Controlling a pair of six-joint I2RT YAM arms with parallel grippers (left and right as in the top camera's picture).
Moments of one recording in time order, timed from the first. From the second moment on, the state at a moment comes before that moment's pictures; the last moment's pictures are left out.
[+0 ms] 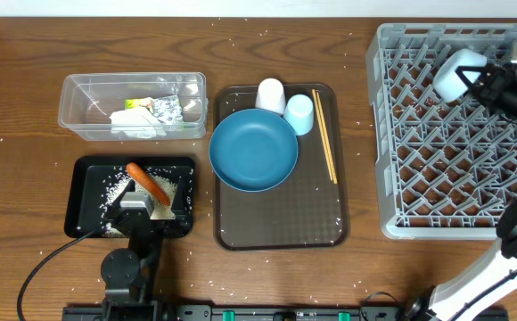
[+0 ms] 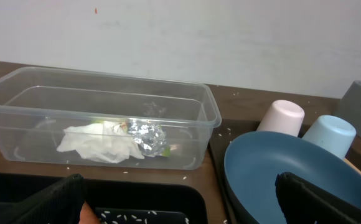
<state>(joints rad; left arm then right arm) 0.00 0.01 0.02 -0.11 0.07 -0.15 -0.56 2.03 1.46 -0.25 -1.18 0.33</state>
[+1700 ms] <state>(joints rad) 0.00 0.01 0.02 -0.11 0.07 -0.15 0.63 1.83 1.46 -0.77 -0.21 0.01</state>
